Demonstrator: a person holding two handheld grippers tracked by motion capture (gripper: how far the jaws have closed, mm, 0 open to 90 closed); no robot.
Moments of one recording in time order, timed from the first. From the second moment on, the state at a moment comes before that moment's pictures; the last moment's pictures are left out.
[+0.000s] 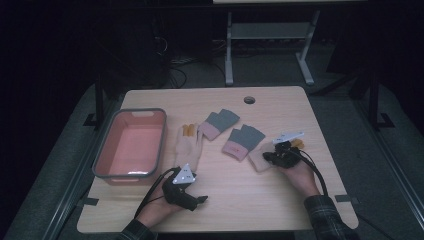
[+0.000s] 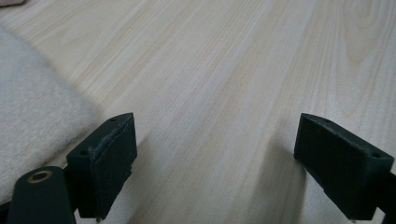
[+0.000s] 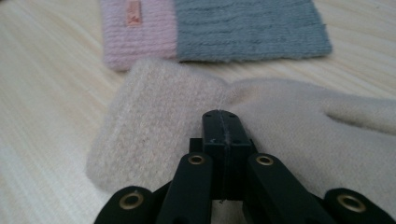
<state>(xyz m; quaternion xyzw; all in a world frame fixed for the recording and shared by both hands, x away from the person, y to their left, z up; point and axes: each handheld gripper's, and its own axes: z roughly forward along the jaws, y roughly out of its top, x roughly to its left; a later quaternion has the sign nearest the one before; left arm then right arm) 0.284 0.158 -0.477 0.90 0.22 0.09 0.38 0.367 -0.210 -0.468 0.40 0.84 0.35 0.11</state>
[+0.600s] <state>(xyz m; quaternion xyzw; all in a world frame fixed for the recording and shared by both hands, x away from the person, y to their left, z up) 0.284 0.158 -0.477 0.90 0.22 0.09 0.38 0.332 -0.200 -0.467 0.36 0.86 0.35 0.07</state>
